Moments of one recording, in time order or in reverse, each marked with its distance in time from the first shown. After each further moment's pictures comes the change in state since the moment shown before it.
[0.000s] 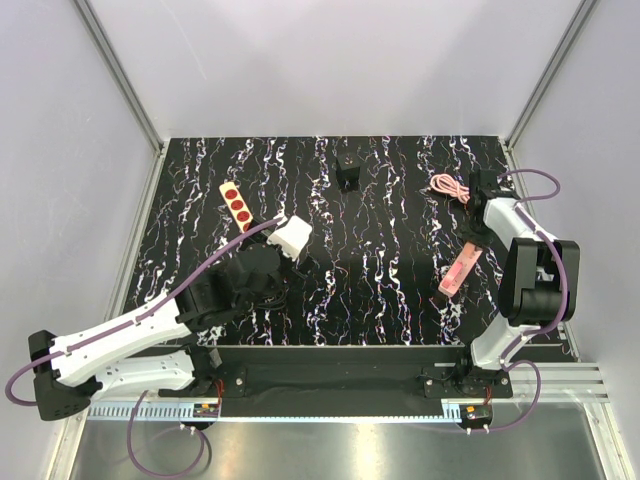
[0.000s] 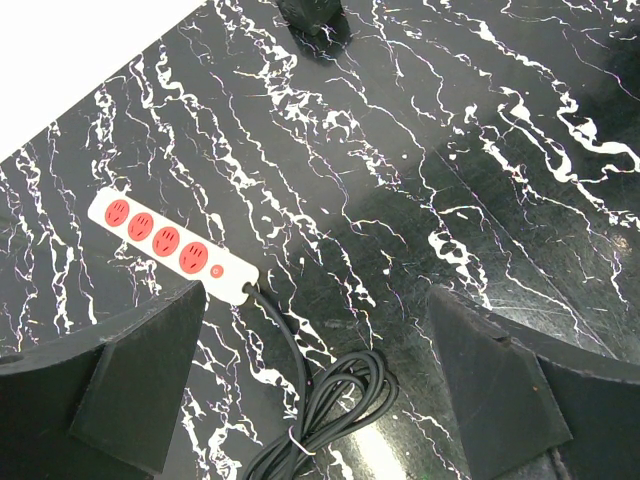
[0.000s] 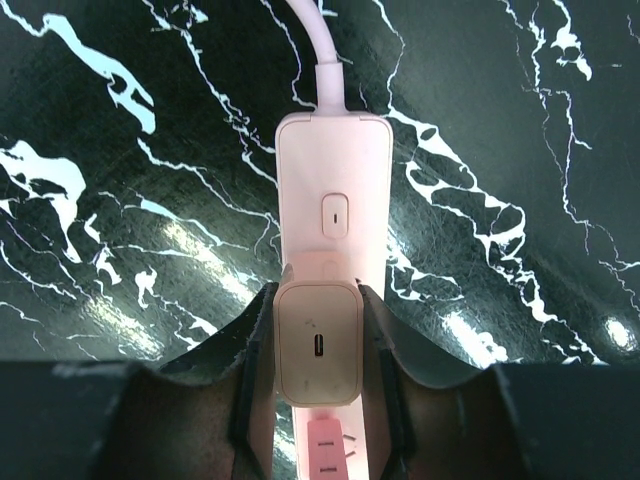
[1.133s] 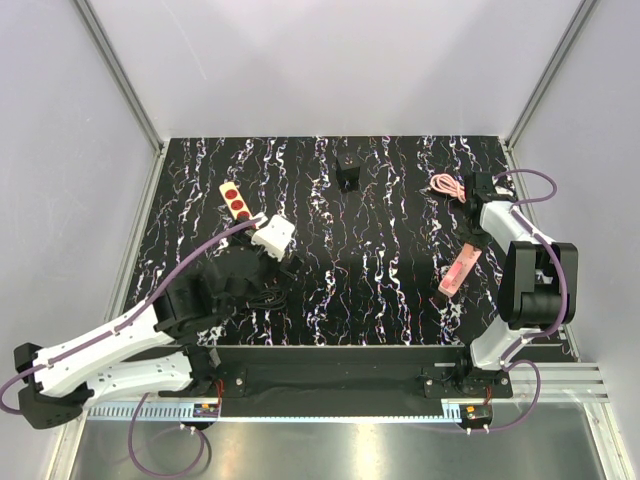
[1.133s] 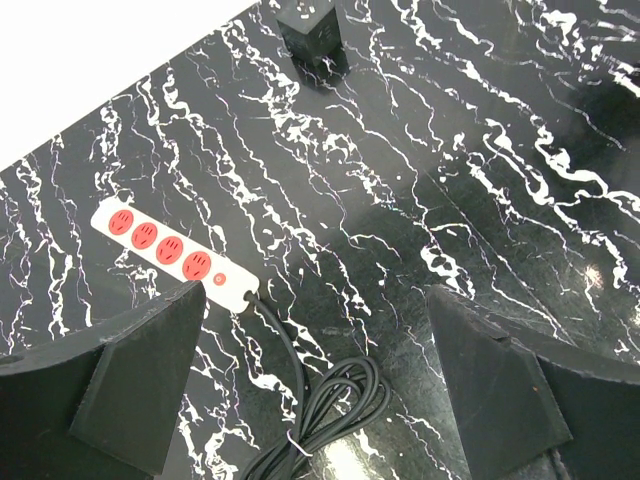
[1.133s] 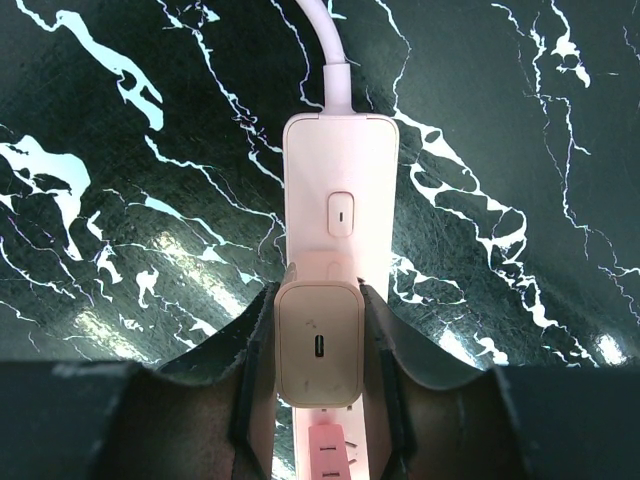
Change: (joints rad) left arm 0.000 -0.100 0.000 -0.018 0.013 -0.008; right arm 0.032 -0.021 -0.040 0.042 0.026 -0.001
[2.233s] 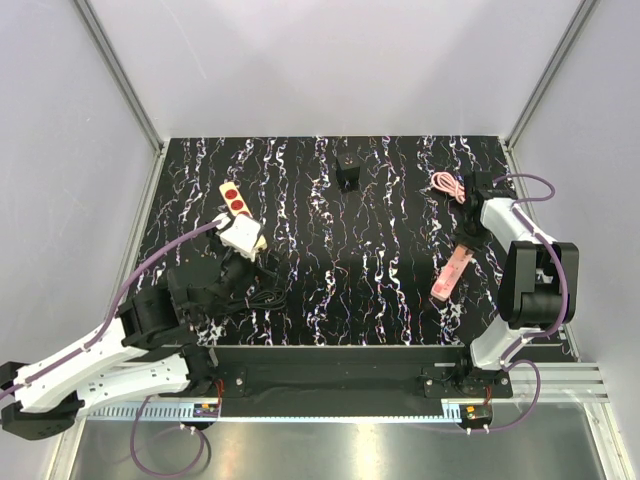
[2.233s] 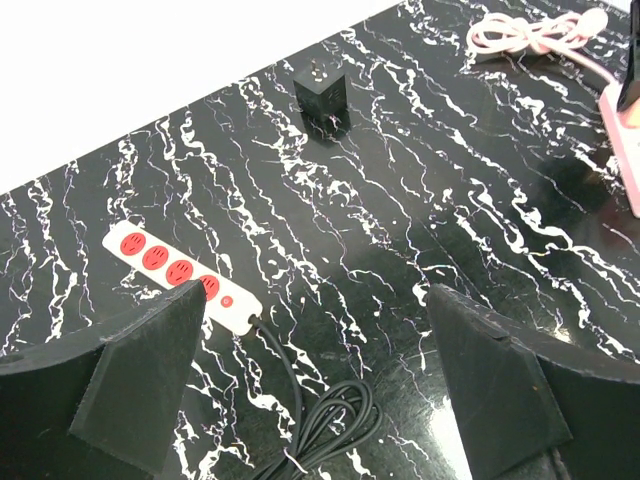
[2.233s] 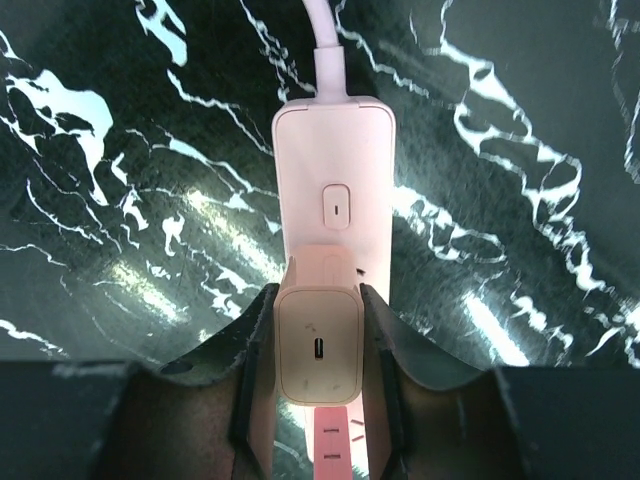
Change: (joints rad) left arm 0.000 -0.154 0.000 0.013 -0.008 -0.001; right arm 0.000 -0.016 0.037 -0.097 -0.103 0.054
